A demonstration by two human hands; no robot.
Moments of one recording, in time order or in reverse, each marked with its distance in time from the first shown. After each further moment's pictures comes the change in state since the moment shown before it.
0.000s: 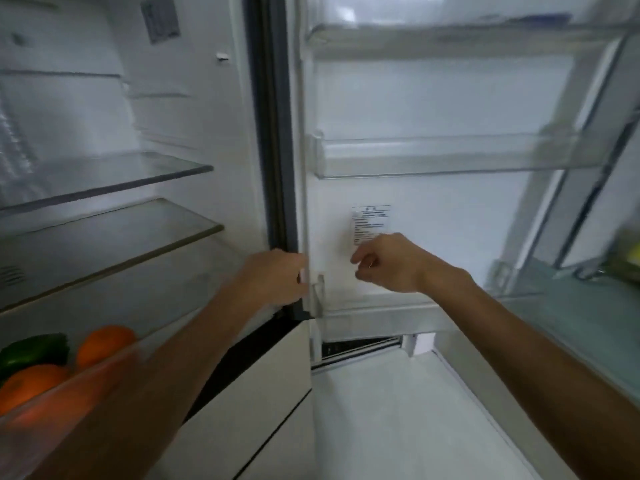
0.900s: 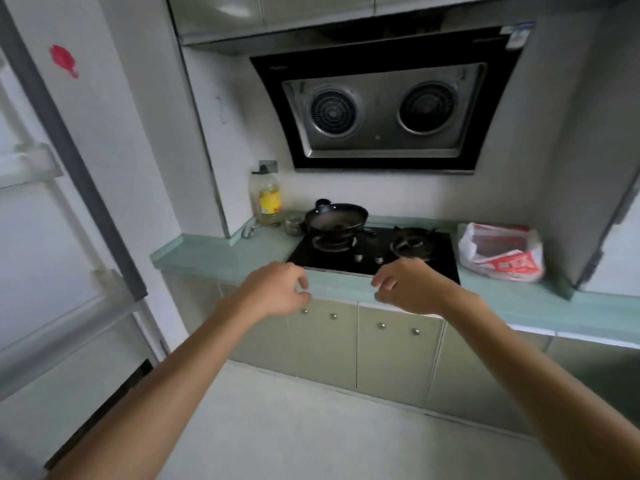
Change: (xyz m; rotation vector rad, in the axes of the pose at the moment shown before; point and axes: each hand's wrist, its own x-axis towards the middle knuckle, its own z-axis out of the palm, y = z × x) left_hand -0.097 0.561 0.087 -0.062 -0.122 0.878; right_hand -0.583 0.226 -0.073 0.021 0.340 1.024
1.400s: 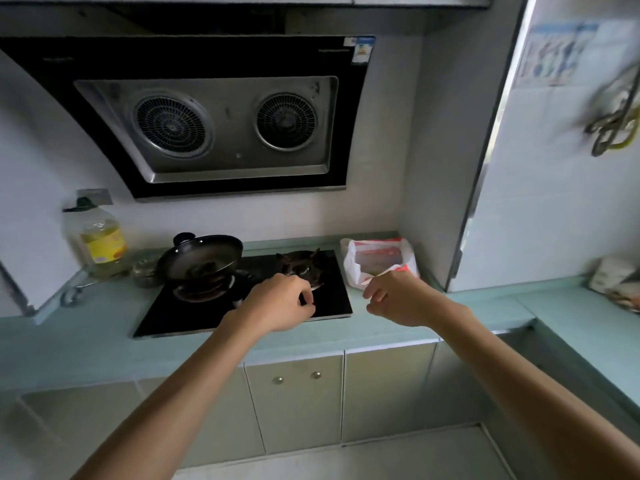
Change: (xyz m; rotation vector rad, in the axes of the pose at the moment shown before) left_hand 0.249 0.189 0.053 -0.077 -0.112 0.453; right_hand 0.063 0.223 -0.081 -0.050 0.148 0.344
